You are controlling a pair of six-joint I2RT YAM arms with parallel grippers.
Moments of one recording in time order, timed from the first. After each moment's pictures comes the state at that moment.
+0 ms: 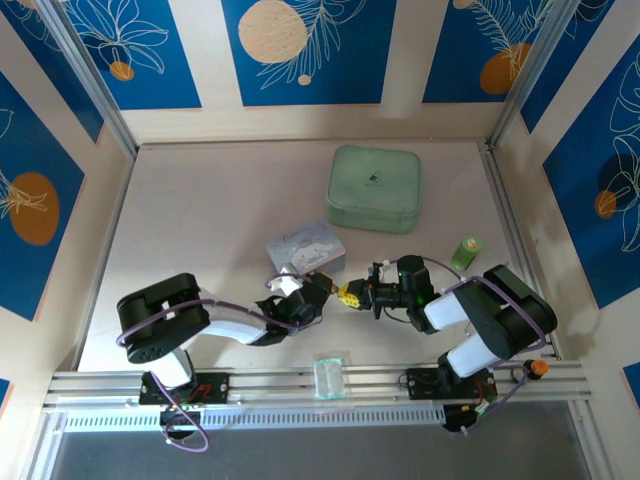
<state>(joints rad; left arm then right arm) -1.15 1.67 0.59 0.53 -0.52 -1.78 0.47 1.52 0.19 0.88 -0.83 1.61</state>
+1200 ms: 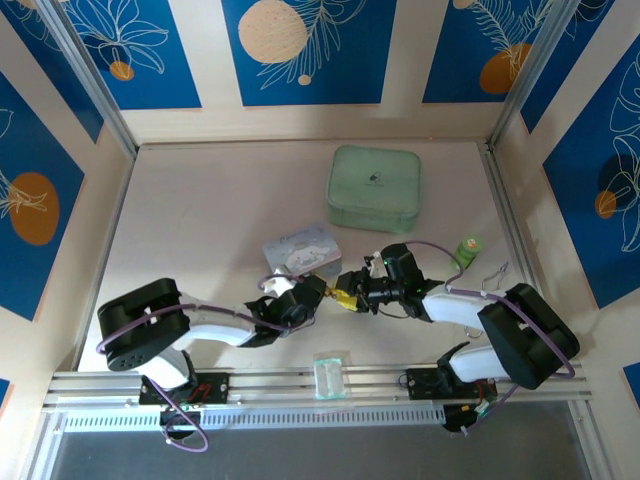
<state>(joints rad) -1.15 1.56 0.54 0.45 -0.48 -1.81 0.56 1.35 0.37 0.30 -0.70 1.31</state>
